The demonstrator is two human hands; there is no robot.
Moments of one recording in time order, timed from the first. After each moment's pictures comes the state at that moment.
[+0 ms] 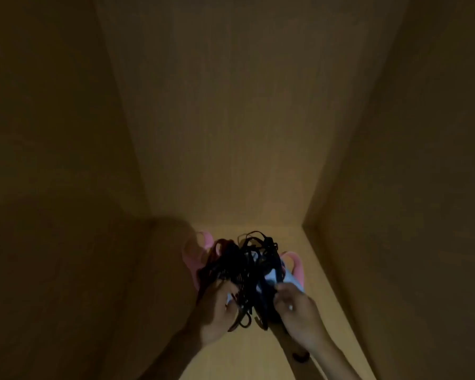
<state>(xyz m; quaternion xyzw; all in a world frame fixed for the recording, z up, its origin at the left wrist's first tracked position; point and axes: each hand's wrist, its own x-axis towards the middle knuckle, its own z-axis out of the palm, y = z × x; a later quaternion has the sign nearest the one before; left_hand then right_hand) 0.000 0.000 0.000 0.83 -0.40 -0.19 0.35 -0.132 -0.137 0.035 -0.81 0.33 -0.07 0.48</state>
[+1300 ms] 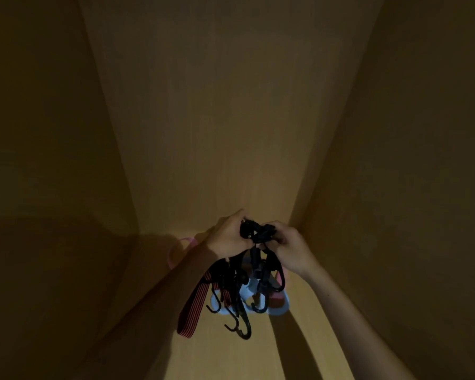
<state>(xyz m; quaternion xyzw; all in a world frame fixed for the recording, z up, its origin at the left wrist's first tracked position) 0.047 -0.091 0.119 0.79 -0.46 -0.17 0.37 -0.078 -0.206 0.109 -0.85 0.20 -0.16 0.45</state>
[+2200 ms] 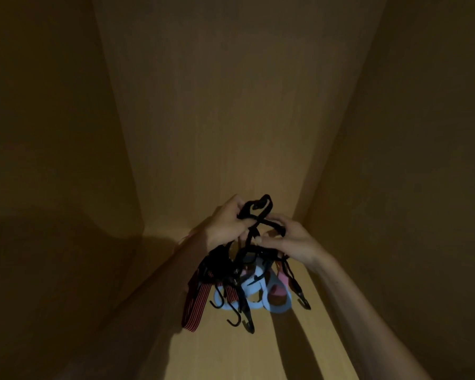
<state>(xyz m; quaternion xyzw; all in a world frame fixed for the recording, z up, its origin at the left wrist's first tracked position) 0.046 -0.083 0.139 0.76 -0.39 -0.23 0.48 -0.089 -0.196 0.144 -0.80 0.22 -0.07 0.55</state>
